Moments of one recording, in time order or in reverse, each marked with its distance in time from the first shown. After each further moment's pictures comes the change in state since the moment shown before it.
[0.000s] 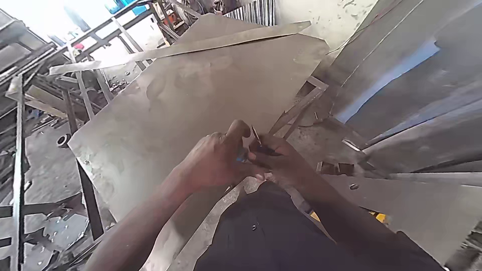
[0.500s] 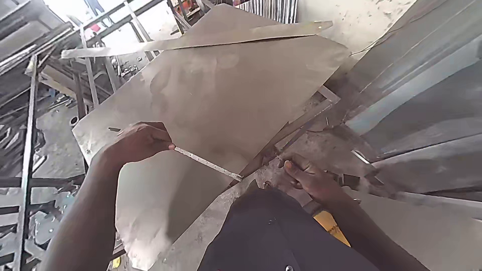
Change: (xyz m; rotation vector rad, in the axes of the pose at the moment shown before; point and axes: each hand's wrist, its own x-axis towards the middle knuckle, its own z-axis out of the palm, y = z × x) left_hand -0.055 -0.166 -0.073 0.172 -0.163 -0.146; right_hand -0.041 0.028 -0.101 -0.053 0.017 0.241
